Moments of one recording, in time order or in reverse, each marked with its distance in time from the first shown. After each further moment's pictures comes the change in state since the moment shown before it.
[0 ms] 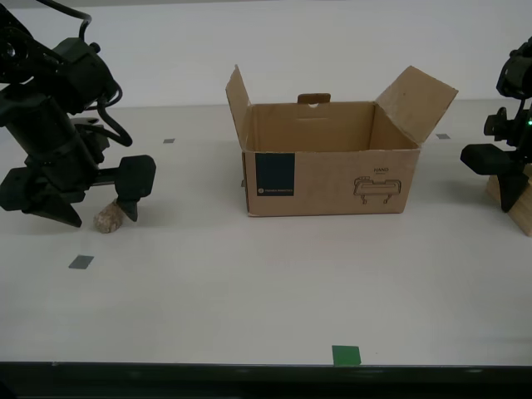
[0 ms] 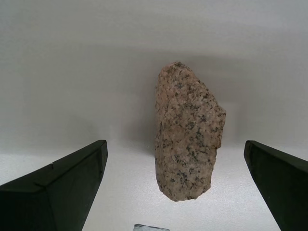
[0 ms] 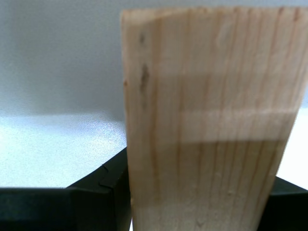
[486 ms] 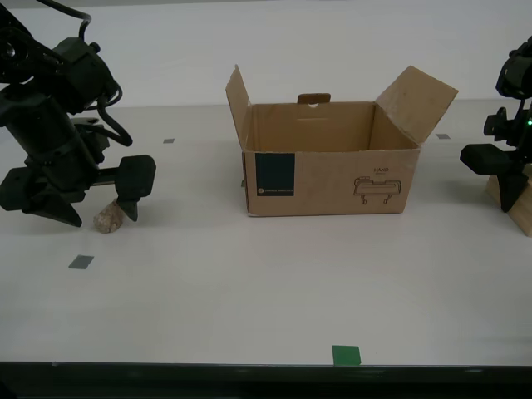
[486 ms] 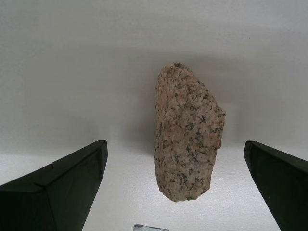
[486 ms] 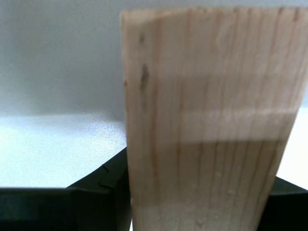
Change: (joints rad) arm 0 0.003 -0.001 0.000 -0.001 0.000 0.006; arm 1 0.000 0.000 0.000 0.001 0.000 0.000
